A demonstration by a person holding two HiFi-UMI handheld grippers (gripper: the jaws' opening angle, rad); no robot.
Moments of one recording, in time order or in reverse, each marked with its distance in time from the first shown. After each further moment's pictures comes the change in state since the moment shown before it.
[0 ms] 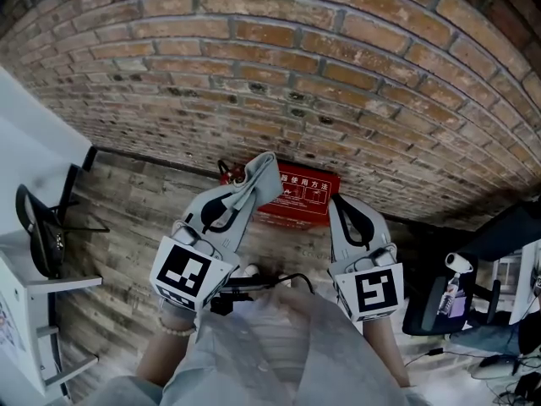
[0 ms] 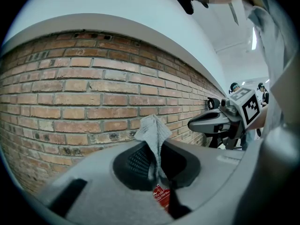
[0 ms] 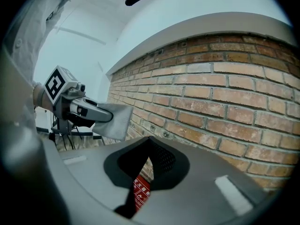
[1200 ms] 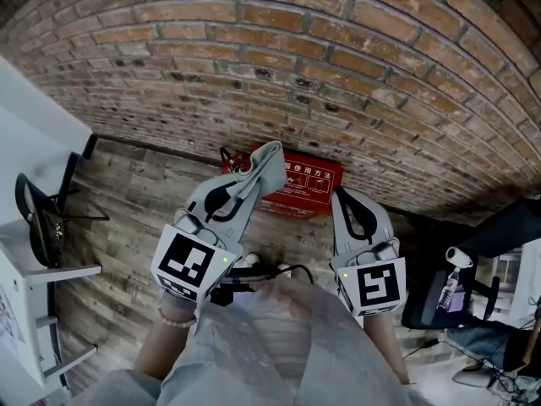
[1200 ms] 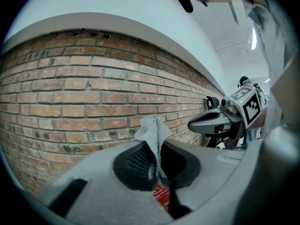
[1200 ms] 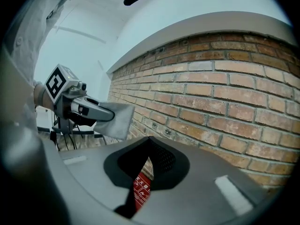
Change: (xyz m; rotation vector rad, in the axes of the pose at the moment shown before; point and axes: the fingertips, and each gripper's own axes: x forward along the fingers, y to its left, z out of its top) left arm -0.002 -0.004 -0.005 -0.006 0.012 -0.006; right arm -0.003 0.007 -0.007 -0.012 0.037 0.002
